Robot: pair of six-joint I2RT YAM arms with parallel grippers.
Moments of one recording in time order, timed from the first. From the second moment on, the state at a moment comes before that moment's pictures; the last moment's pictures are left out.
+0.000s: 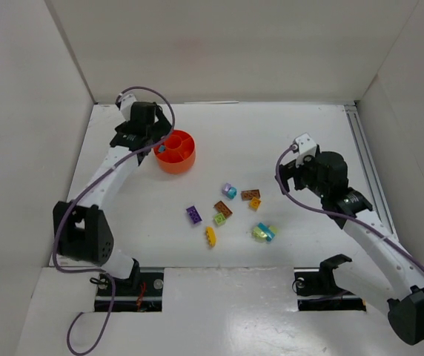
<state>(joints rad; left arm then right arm) -0.24 1.58 1.33 -0.42 -0.37 -0.67 0.33 0.92 0.74 -0.23 -0.08 -0.16</state>
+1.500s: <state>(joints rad) -0.78 1.53 0.85 -0.55 -0.38 -1.27 0.46 0.83 0.70 -0.38 0.21 0.02</state>
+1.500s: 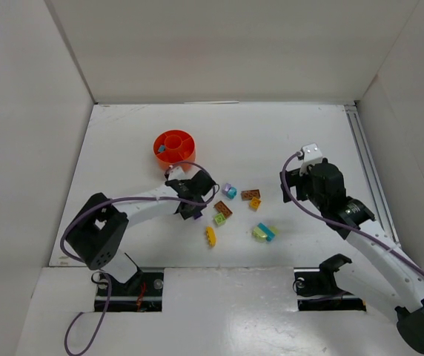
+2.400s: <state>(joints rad) -0.36 1.52 1.26 -0.61 -0.62 -1.00 0.40 0.91 0.71 -0.39 0.28 -0.01</state>
